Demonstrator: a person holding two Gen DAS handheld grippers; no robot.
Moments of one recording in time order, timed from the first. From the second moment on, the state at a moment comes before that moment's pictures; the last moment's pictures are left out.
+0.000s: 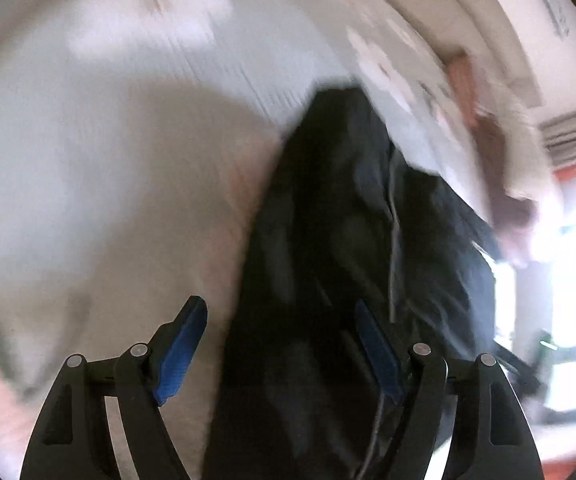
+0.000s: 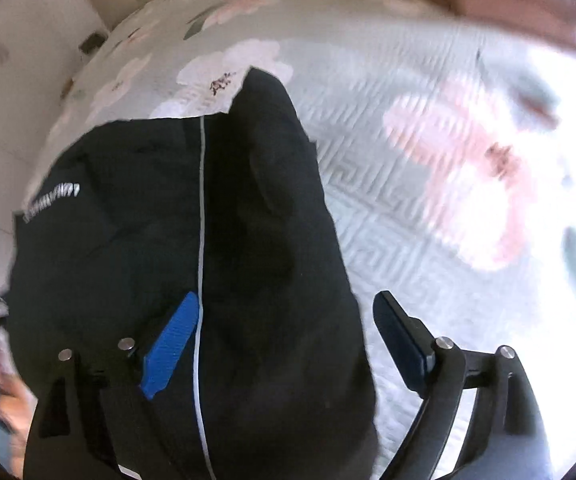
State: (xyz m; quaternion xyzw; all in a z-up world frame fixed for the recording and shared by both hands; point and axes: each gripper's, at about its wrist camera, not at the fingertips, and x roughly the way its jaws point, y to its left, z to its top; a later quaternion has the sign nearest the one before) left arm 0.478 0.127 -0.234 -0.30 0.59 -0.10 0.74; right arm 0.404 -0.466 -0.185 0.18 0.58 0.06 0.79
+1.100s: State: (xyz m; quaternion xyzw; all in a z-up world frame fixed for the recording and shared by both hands) left arm 0.465 0.084 -0.200 -0.31 0.49 -0.24 0.78; right arm 0.394 -0.471 -0.174 0.22 0.52 0.25 0.78
